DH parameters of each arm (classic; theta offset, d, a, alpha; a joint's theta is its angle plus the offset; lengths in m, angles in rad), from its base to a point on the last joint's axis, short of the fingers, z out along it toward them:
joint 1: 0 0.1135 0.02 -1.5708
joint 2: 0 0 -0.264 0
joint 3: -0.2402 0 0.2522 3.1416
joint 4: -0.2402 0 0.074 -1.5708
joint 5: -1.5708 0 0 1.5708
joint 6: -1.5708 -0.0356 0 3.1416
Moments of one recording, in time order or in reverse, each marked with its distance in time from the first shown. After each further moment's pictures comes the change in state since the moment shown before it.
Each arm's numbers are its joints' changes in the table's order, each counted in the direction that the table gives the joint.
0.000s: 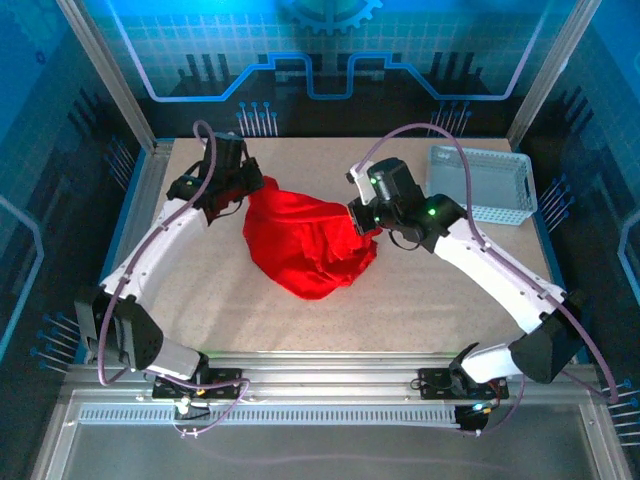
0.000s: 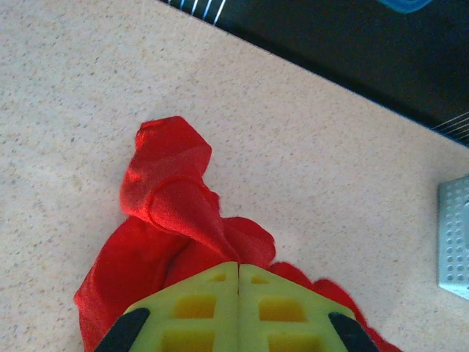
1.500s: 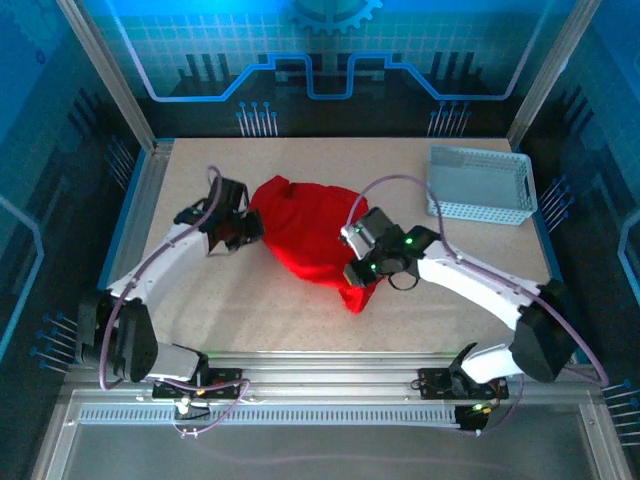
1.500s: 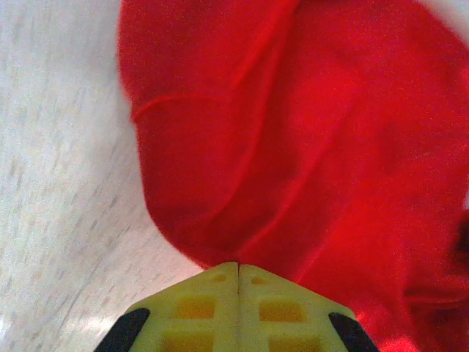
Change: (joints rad) left arm 0.032 -0.064 0.393 -0.009 -0.249 -0.008; right arm 0.091 0.027 0.317 -0.066 0.129 -0.058
